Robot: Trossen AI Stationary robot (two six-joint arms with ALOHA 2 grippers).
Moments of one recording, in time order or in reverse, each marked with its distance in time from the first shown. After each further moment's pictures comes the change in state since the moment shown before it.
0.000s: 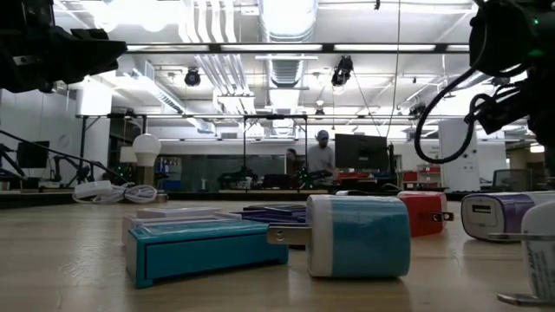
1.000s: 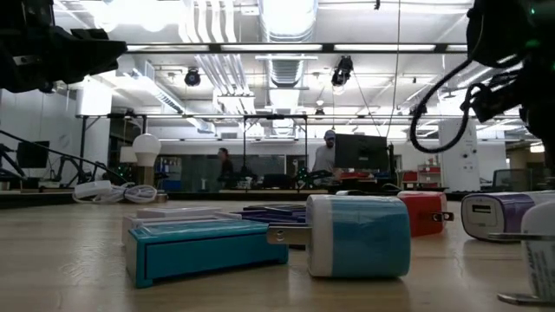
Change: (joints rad) left arm 0.000 0.000 0.000 0.000 0.000 0.000; right arm 0.000 -0.010 0.034 -0.080 0.067 -0.034
